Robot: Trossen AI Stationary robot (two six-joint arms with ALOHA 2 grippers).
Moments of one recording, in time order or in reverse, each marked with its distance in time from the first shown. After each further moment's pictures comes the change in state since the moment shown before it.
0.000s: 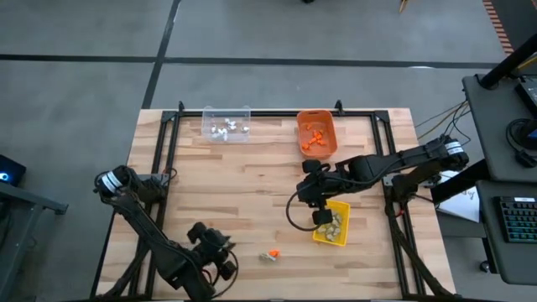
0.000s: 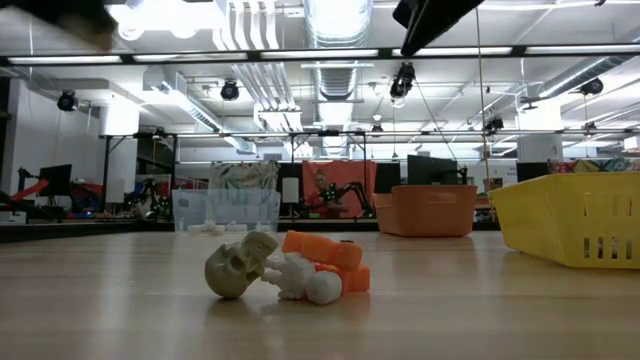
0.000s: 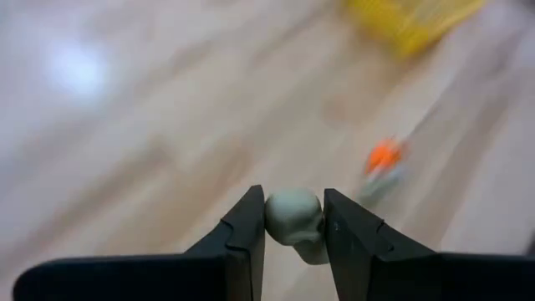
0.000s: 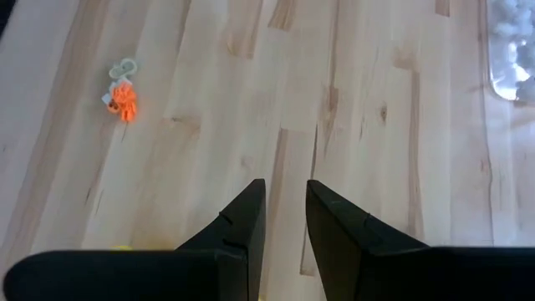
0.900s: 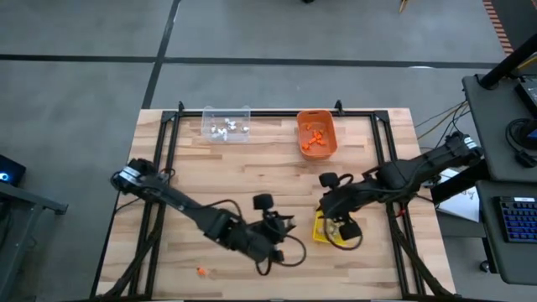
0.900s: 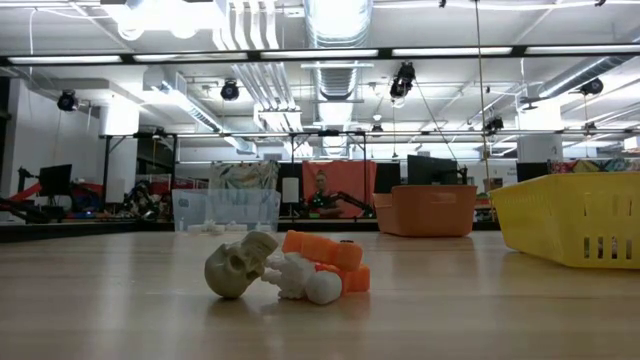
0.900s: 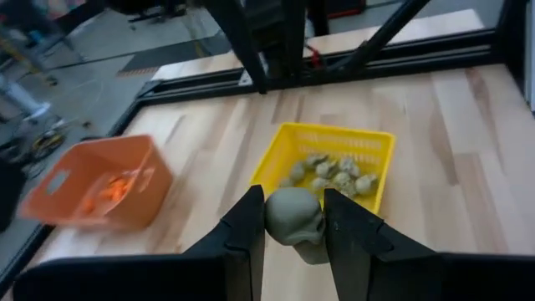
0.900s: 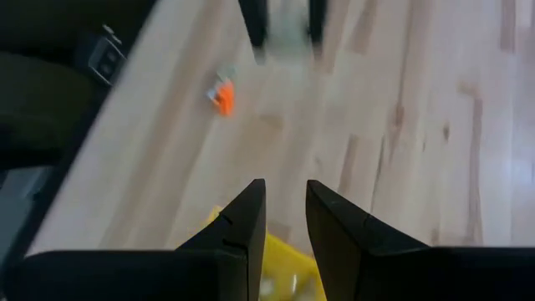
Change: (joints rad) left arm 0.380 0.064 0.184 0.727 0.024 1.479; right arm 0.168 -0.170 -0.076 -0.026 -0.044 0.069
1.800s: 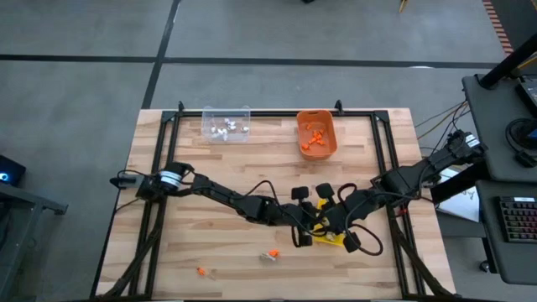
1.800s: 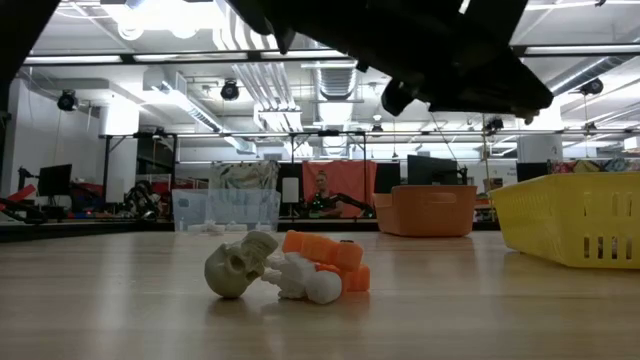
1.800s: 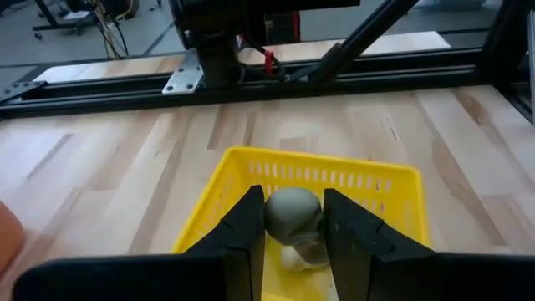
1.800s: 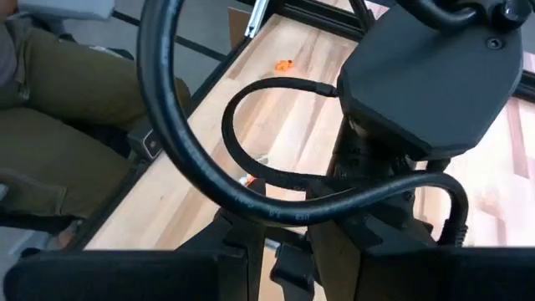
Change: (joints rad) left arm 0.247 0.319 -0.006 0.566 0.436 0.144; right arm 0.075 -0.069 -0.145 0.387 -0.004 -0.108
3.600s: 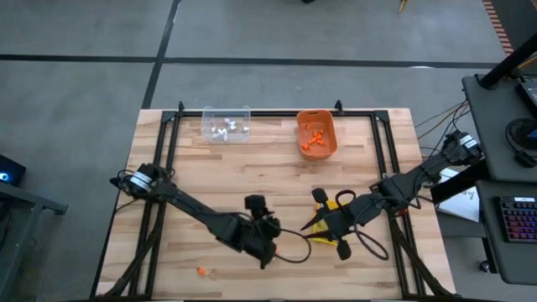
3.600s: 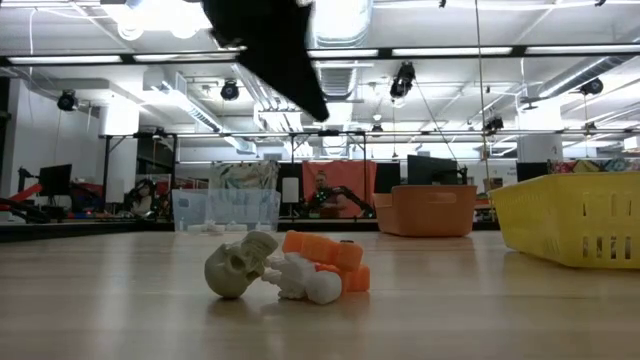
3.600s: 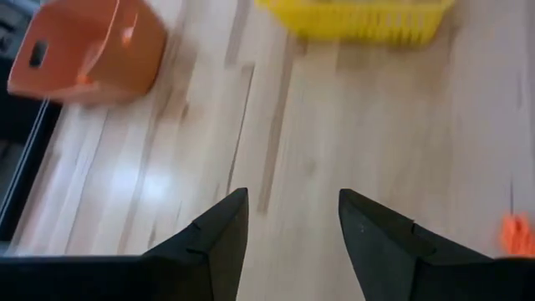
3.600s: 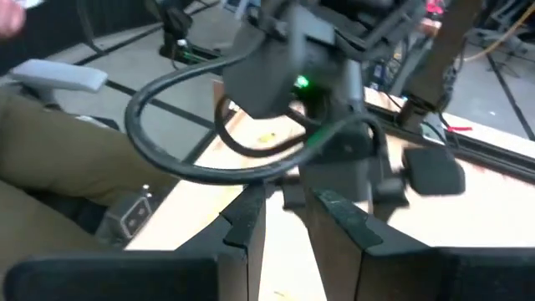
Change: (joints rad) left arm -0.222 -0.211 -0.003 -0.962 -0.369 -0.350; right arm 0.045 0.032 -0.068 0.326 0.095 -0.029
